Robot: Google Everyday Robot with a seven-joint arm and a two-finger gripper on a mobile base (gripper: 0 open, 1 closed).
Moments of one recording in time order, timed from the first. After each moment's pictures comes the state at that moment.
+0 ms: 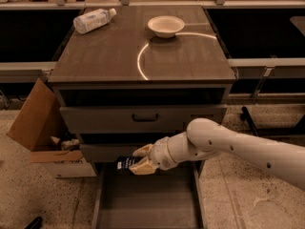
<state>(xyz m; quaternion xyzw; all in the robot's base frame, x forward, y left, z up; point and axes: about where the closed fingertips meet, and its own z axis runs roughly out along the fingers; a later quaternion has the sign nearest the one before) 0.479 0.048 0.597 -0.54 0.70 0.36 0.29</state>
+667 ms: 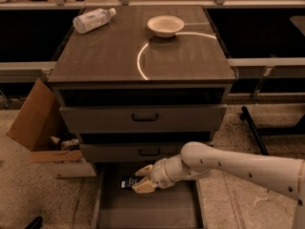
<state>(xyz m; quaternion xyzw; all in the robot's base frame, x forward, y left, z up) 0.464 0.049 0.481 -0.52 0.72 0.37 0.26</state>
